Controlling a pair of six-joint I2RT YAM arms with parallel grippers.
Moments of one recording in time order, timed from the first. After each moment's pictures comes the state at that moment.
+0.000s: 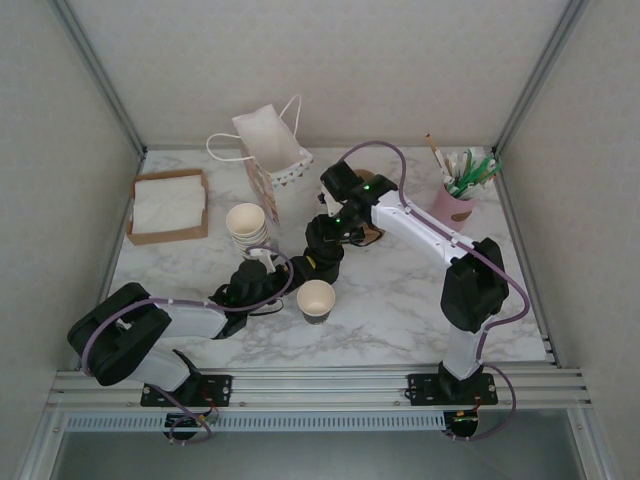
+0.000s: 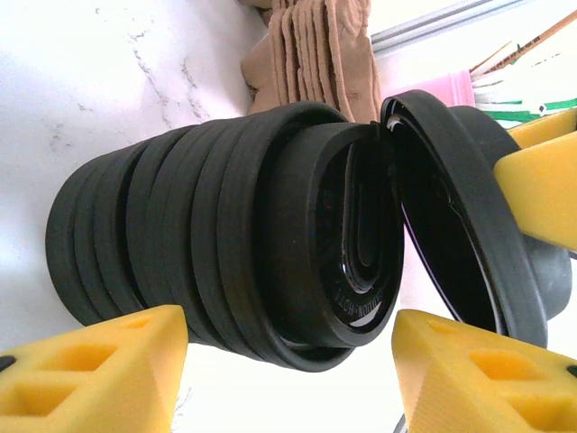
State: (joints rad) left arm -0.70 1.44 0.35 0.78 0.09 -1.15; right arm 0.70 1.84 1.65 -1.01 -0.22 0.40
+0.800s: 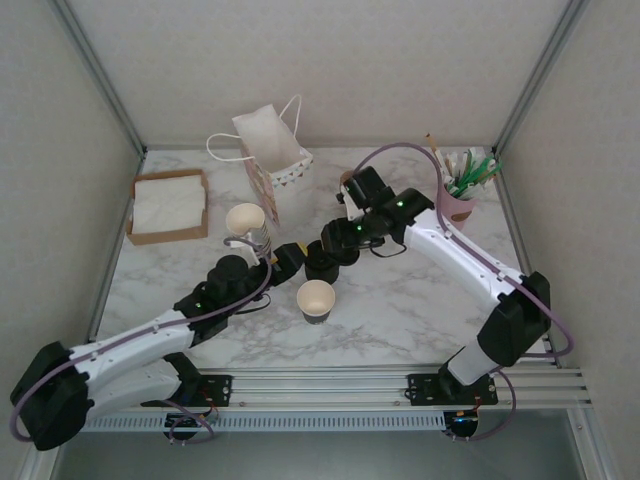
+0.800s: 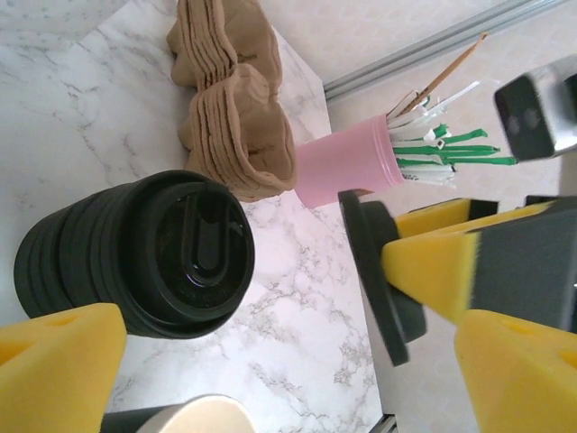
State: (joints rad) left arm -0.75 0.96 0.45 0.27 -0.04 -1.10; right arm 0.70 1.54 1.45 -0.95 -0.15 0.40
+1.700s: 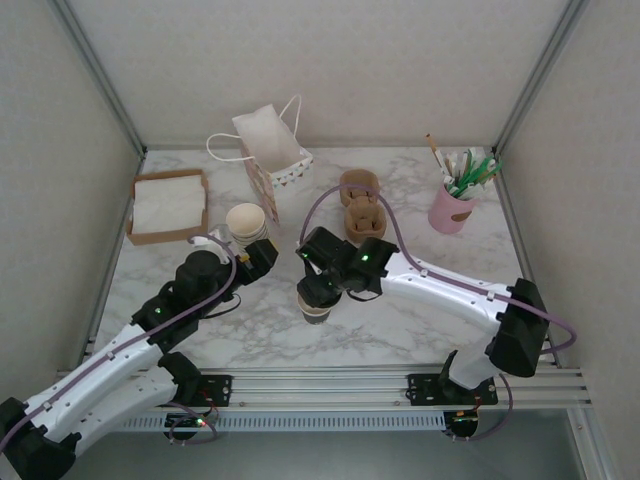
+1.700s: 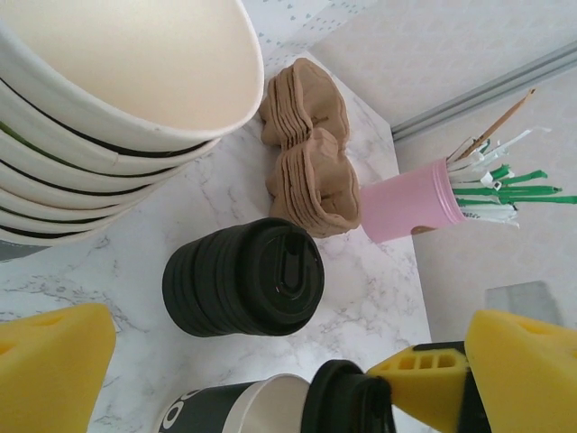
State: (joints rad) left arm -0.64 0.71 0.59 -0.23 -0.11 -0.99; right arm 1.09 1.52 1.30 -0.88 0.11 0.31
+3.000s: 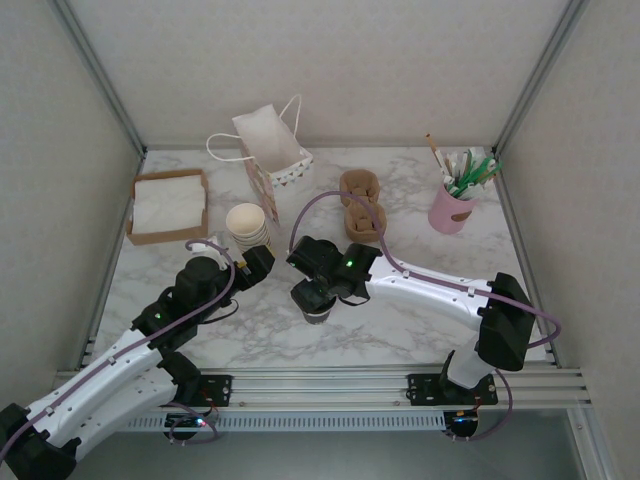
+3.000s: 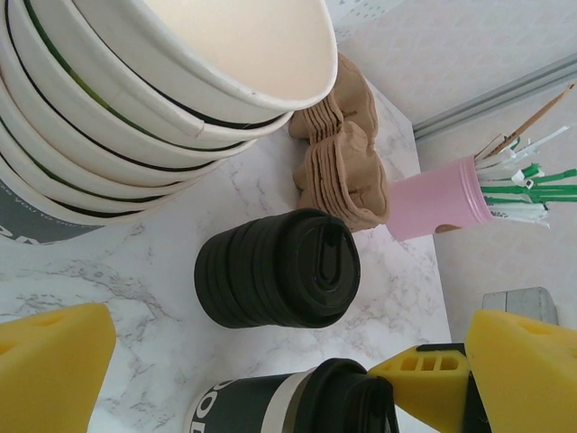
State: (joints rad) left arm -0.62 0.67 0.52 -0.24 -0.11 -0.99; right arm 1.12 1.58 1.30 -0.85 0.15 0.31
